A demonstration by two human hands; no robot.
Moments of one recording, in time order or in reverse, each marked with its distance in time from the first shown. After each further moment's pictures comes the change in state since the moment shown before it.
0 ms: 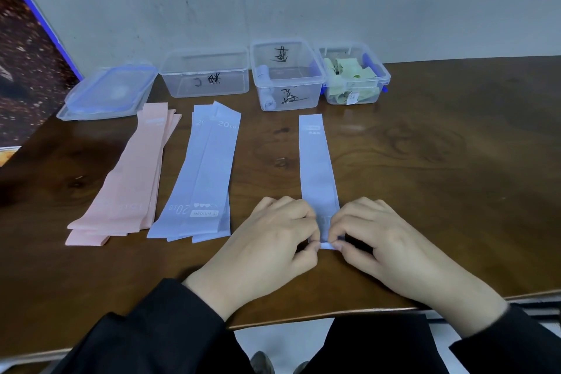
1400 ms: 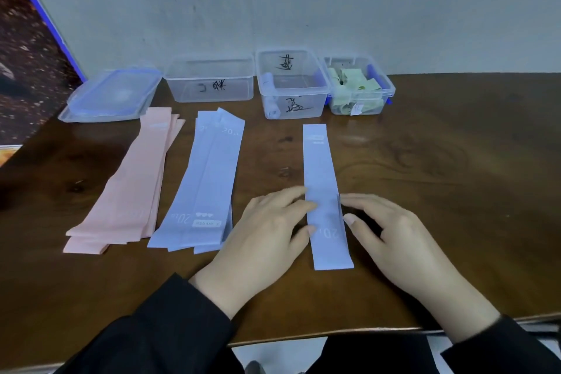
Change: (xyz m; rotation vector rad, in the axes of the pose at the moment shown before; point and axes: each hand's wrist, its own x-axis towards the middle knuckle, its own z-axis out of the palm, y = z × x) left_hand 0.013 -0.015 0.000 -0.020 0.045 -0.243; right_hand 0.015 0.001 -0.004 0.088 0.156 0.452
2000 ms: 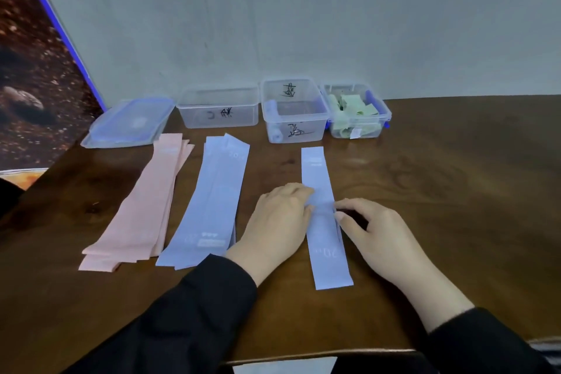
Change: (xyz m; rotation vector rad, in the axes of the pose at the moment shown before) left_hand 0.060 -0.002 0.005 0.057 0.010 -0.138; right_hand 0.035 0.004 0.007 0.129 0.025 0.081
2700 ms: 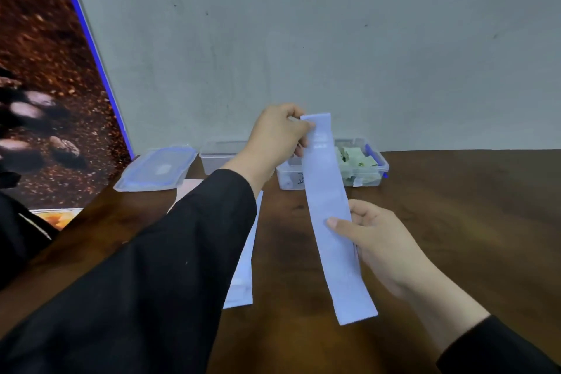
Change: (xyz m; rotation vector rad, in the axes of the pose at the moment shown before) left_hand 0.074 0.029 -0.173 -0.745 0.314 -0.103; right_hand 0.015 -0.086 -0.038 0.700 -0.114 0.153
